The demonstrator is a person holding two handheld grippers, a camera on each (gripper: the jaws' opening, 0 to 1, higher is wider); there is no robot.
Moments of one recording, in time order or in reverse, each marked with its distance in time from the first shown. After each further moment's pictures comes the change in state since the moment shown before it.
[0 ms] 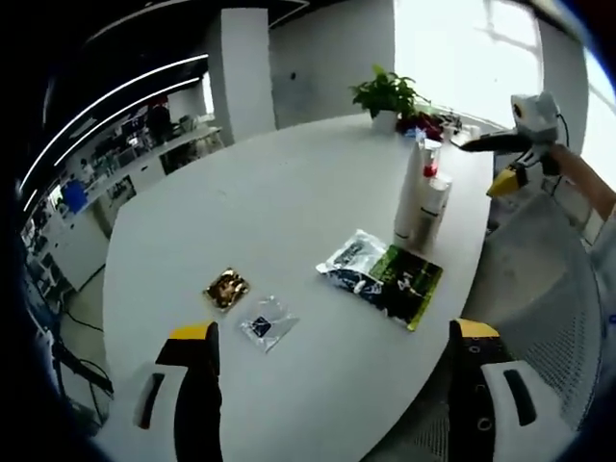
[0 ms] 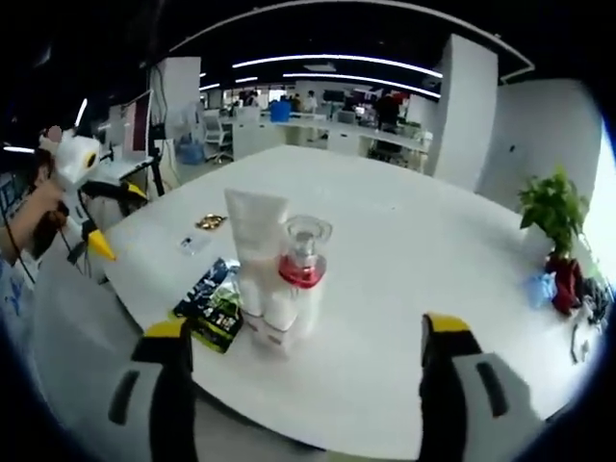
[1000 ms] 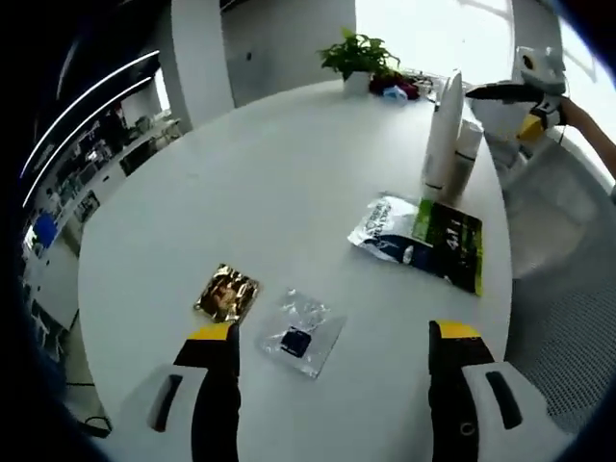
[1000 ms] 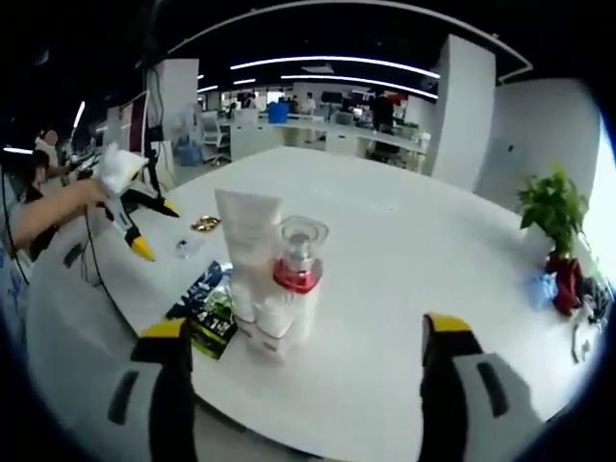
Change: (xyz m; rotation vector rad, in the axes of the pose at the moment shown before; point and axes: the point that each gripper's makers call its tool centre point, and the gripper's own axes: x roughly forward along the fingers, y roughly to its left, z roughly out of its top) left arm 0.081 0.055 -0.019 0.166 0.124 -0.126; right arm 0.011 -0.006 0.000 -0.002 -0.001 -0.016
